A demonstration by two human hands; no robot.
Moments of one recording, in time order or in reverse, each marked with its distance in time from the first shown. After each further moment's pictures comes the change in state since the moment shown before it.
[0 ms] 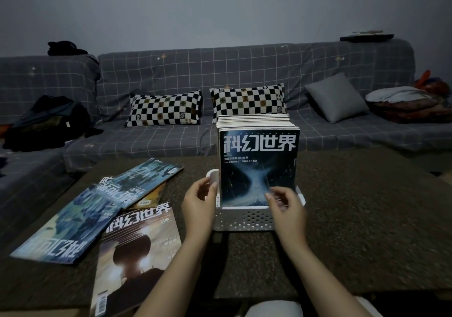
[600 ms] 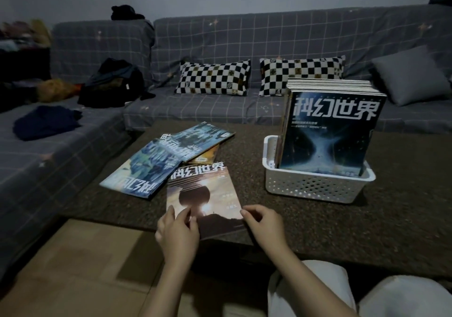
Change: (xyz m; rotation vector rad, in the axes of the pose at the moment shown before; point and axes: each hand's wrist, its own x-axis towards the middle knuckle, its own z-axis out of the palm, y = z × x) left_hand -0.072 -0.112 -0.165 0.813 0.073 -0.293; right_hand -0.128 -0.003 0.114 -0.187 -0.540 0.106
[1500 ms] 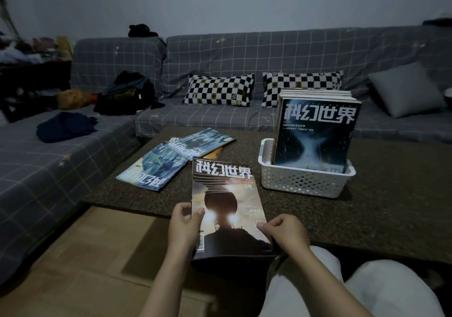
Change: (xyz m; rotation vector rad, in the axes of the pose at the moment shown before) left_hand -0.047 0.003 -0.029 -0.887 -0.098 -0.123; right_hand -0.055 -0.004 -0.063 -0.137 -0.057 0.327
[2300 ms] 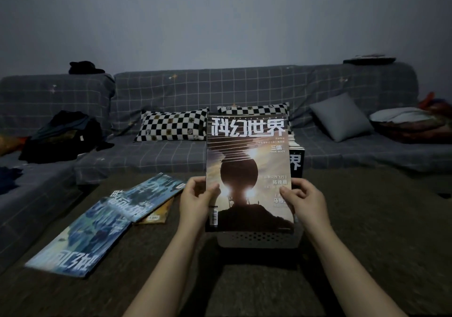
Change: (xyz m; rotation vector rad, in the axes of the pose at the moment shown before) left_hand 0.069 0.135 0.170 -0.169 -0.295 0.346; right_hand 0.091 -0.042 -0.168 0.612 0.344 -0.335
